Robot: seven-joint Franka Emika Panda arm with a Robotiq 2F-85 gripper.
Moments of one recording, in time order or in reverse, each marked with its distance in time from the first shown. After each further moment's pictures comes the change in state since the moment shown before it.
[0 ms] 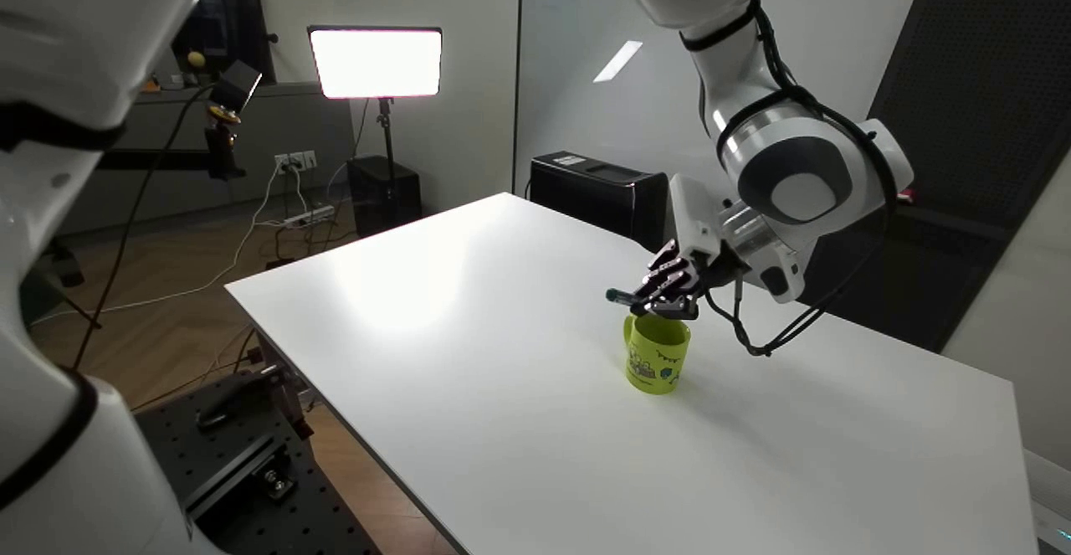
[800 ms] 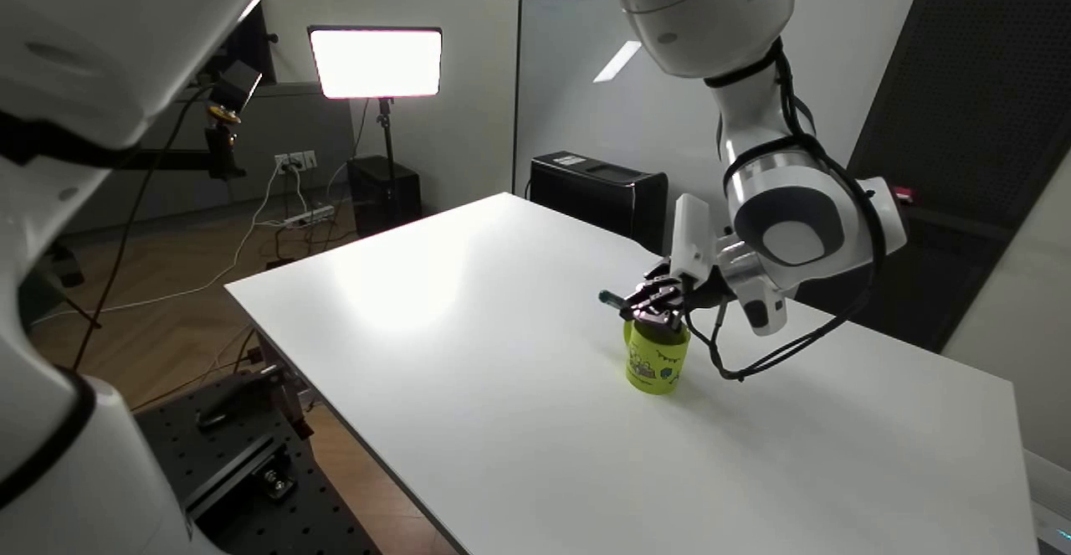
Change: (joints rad) arm -0.015 0.096 -0.004 0.049 0.149 -0.049 -0.001
